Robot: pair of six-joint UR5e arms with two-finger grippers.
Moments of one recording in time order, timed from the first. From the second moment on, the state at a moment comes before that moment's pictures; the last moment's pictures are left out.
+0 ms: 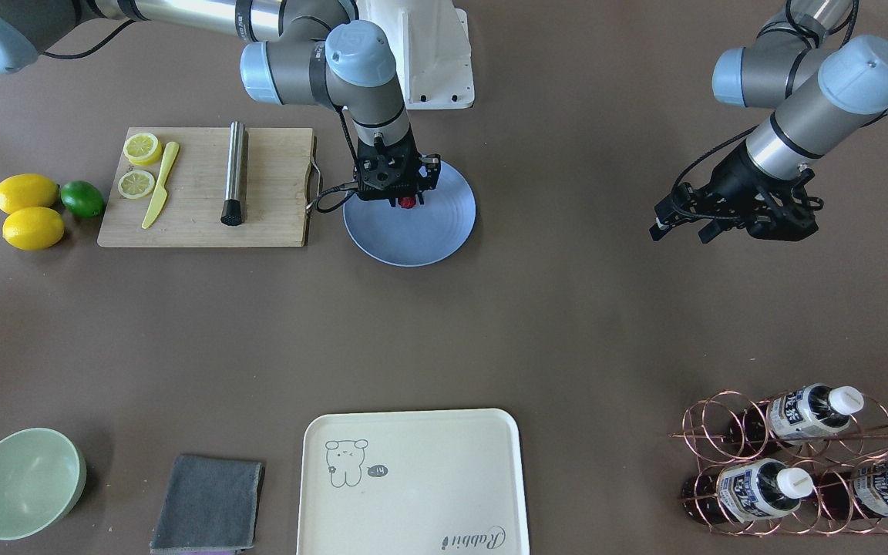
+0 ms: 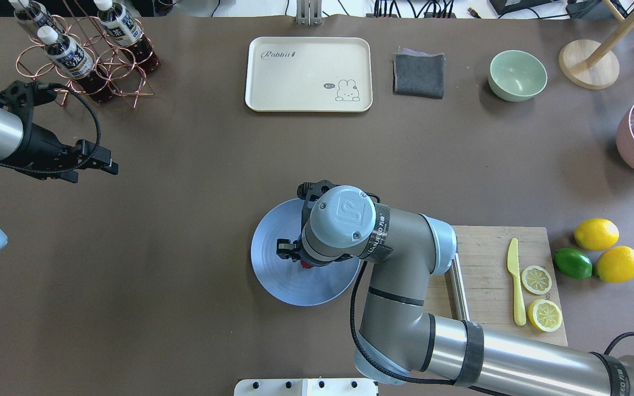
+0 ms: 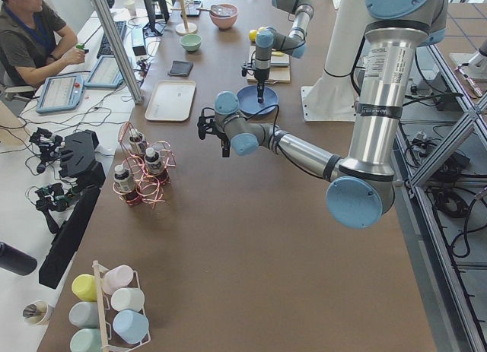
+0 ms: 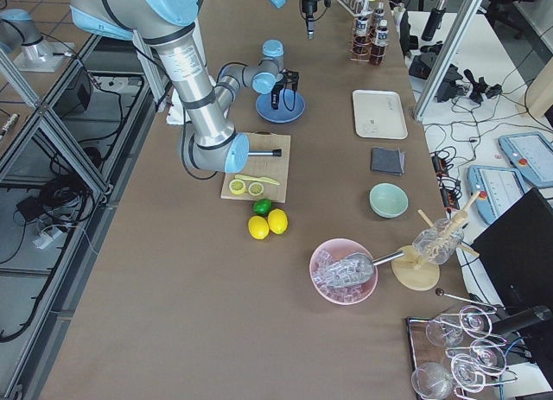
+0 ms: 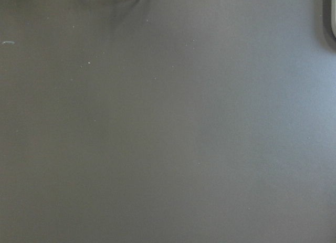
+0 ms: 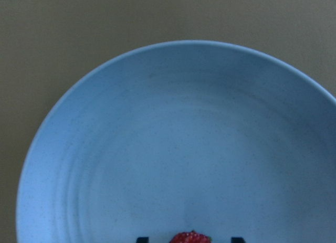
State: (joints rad) left arm -0.92 -1.70 -1.78 -2.14 -2.24 -1.12; right arm 0.36 -0.88 1.59 -1.37 1.82 1.38
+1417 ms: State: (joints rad) left arm -1.49 -1.63 -1.82 -1.49 -2.31 -0.01; right arm 1.27 -1.44 1.83 -1.66 2.35 0.19
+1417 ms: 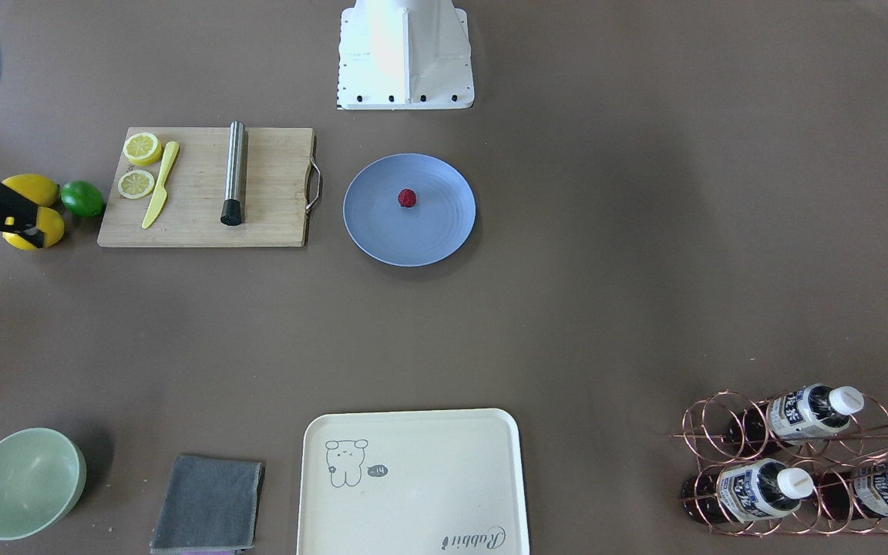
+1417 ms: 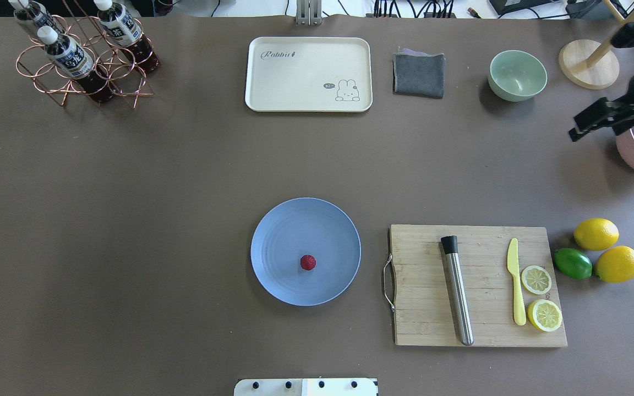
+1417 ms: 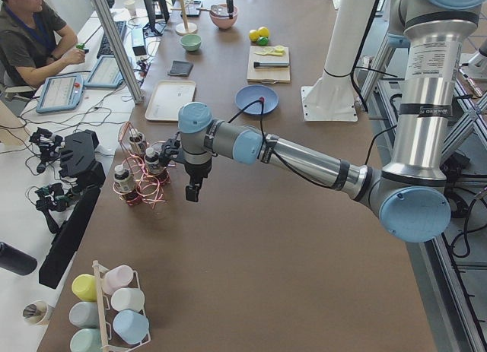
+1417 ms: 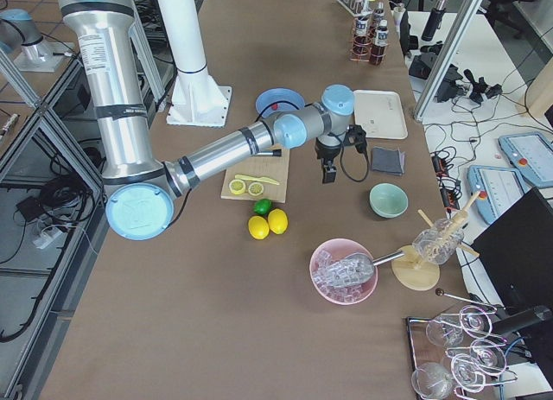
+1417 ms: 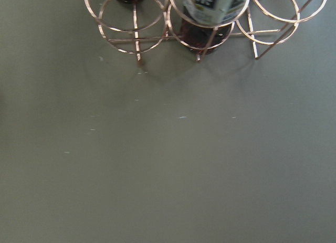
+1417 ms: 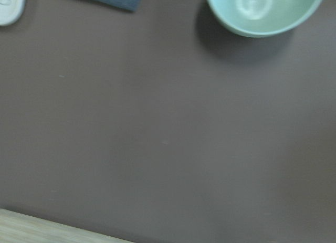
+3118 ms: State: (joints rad) left arm -1.59 -1.54 -1.73 -1.53 -2.27 0.13; right arm 1.67 -1.46 1.52 -1.80 2.33 -0.52
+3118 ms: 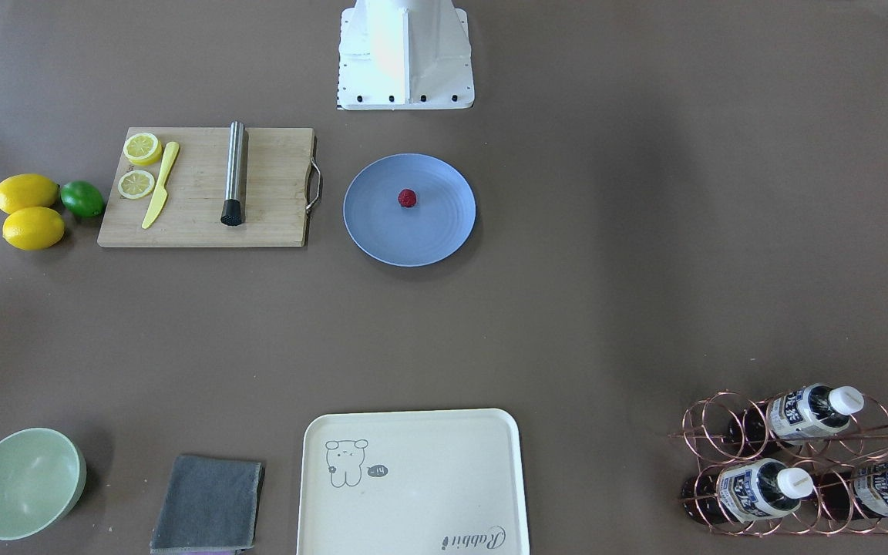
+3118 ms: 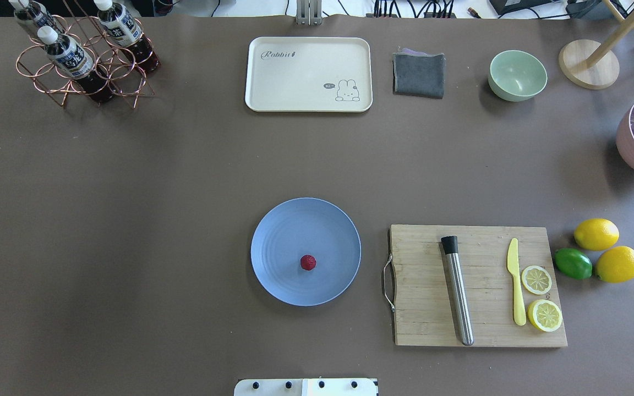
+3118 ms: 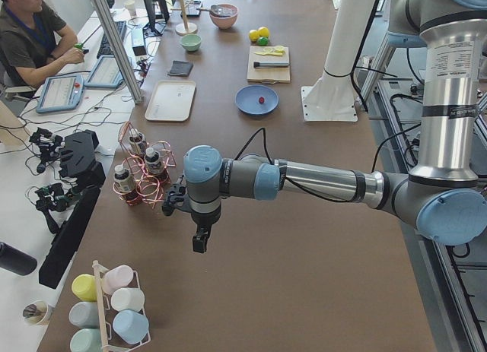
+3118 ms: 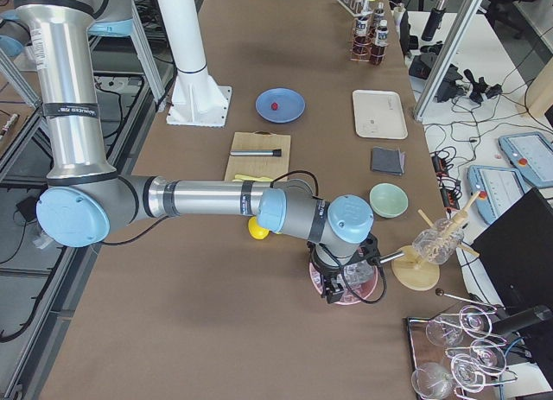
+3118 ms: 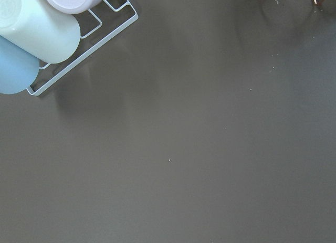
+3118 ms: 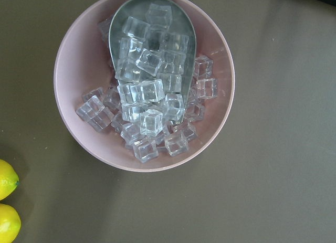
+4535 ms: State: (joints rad) left arm -1.59 -1.54 -1.72 -1.53 -2.26 0.12; right arm 1.67 -1.46 1.53 -1.80 2.33 -0.52
